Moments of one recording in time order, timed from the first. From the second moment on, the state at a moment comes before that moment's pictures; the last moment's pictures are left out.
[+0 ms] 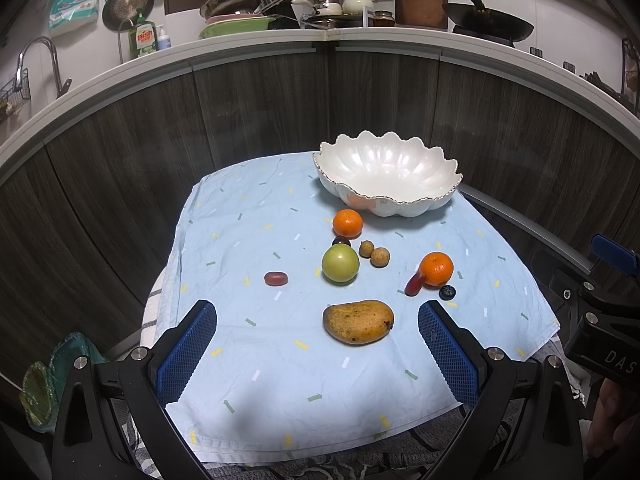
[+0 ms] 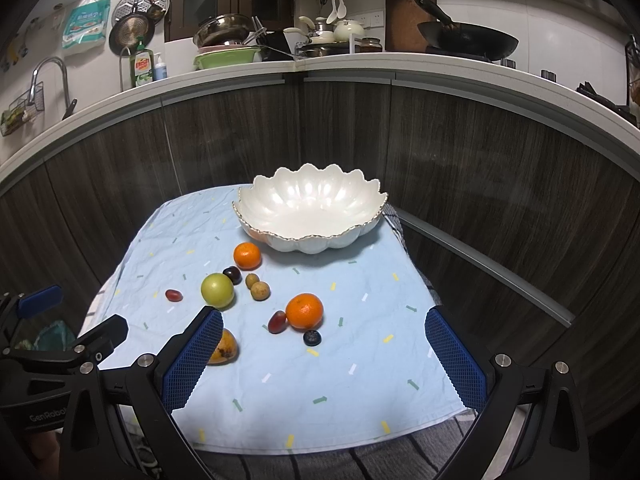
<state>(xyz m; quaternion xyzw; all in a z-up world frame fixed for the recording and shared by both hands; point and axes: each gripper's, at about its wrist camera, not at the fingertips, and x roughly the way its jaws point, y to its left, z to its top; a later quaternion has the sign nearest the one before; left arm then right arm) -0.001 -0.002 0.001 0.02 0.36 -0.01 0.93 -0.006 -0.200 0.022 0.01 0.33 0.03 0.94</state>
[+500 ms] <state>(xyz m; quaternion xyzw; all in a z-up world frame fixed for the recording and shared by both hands) 0.004 -0.003 -0.002 0.03 0.37 -0.01 0.93 -0.006 -0.202 0.024 0.01 0.33 0.03 0.94</state>
